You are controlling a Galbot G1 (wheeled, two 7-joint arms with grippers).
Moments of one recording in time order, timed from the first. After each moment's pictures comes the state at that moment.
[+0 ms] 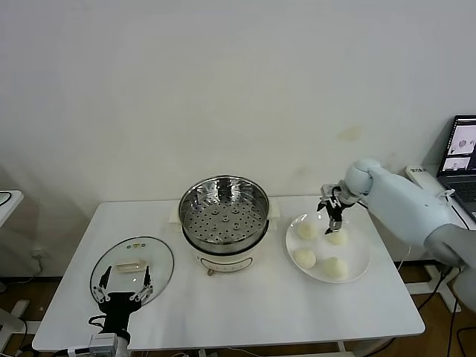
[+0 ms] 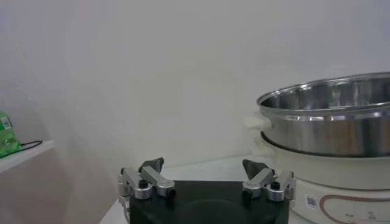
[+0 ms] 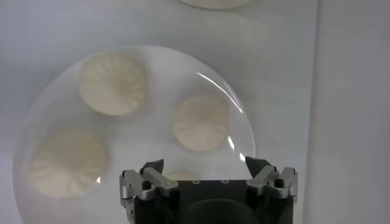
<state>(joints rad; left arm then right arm) 1.69 -1.38 -0.59 -2.13 0.00 0.08 -0.20 0.13 1.03 -0.82 0.75 -0.14 -0.03 -1.10</state>
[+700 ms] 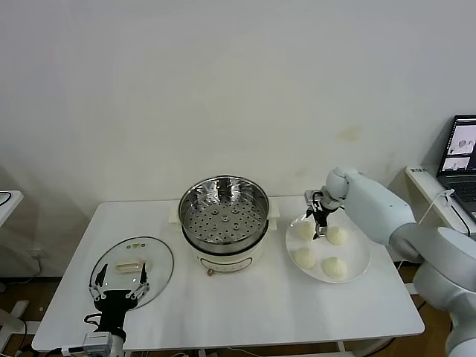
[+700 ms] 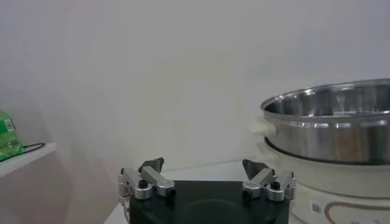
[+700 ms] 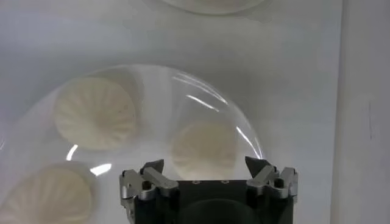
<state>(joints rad) 1.69 -1.36 -0.61 -2.14 -0.03 0.08 -0.19 0.09 1.18 -0.78 0.57 -0.20 -0.01 -1.10</state>
